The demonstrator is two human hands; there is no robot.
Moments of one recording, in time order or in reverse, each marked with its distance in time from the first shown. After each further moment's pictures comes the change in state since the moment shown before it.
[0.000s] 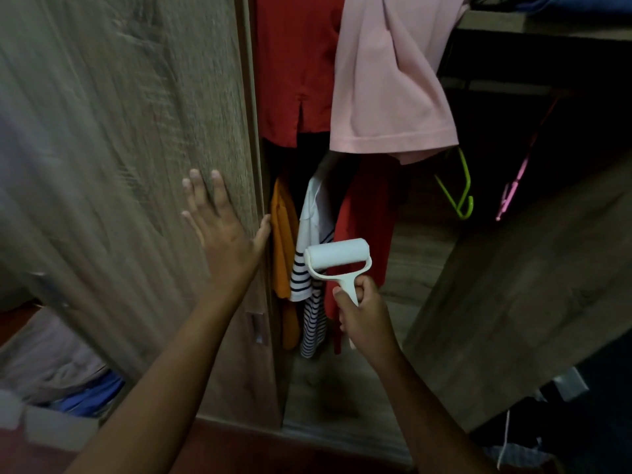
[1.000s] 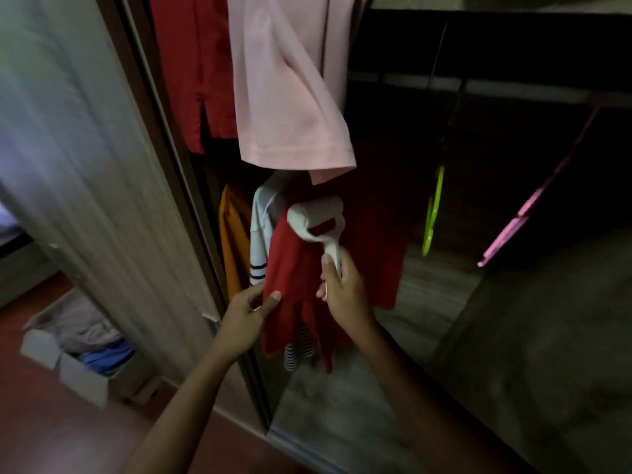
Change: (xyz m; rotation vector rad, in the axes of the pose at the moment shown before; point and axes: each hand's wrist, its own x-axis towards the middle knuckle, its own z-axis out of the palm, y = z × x) left_hand -0.109 0.067 0.079 -0.599 -0.505 -0.514; right_hand 0.134 0.018 -0.062 0.051 -0.265 -0.281
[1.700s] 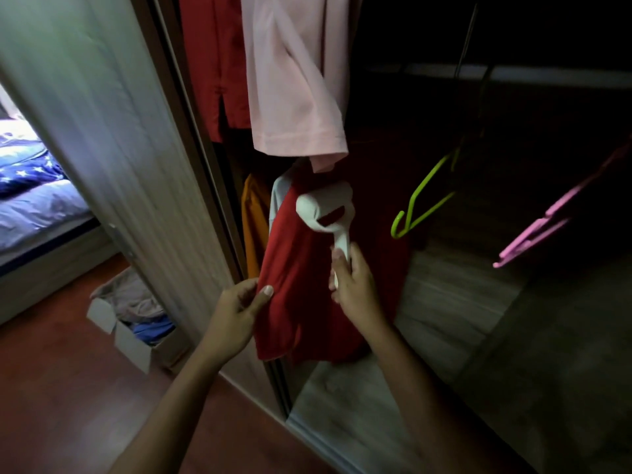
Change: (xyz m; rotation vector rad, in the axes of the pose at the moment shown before) left_hand -0.044 0.031 -0.007 0.067 0.145 0.058; right_hand -0.001 0.002 -0.008 0.216 -0.186 0.042
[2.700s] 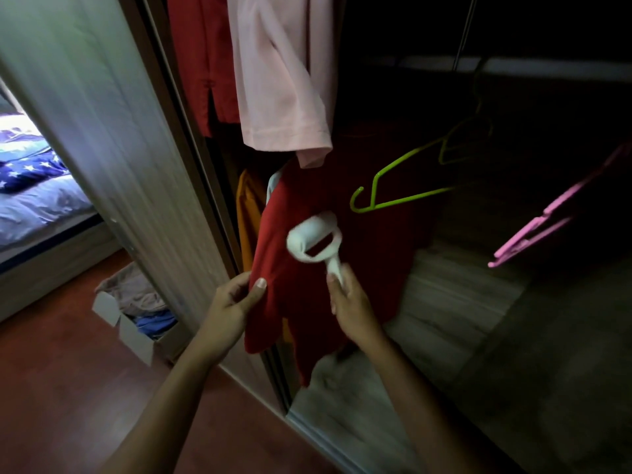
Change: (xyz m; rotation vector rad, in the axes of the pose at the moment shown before) left_hand -0.005 0.010 0.006 -0.184 0.047 -0.134; right_hand -0.013 0.046 -0.011 -0.139 -0.092 0.012
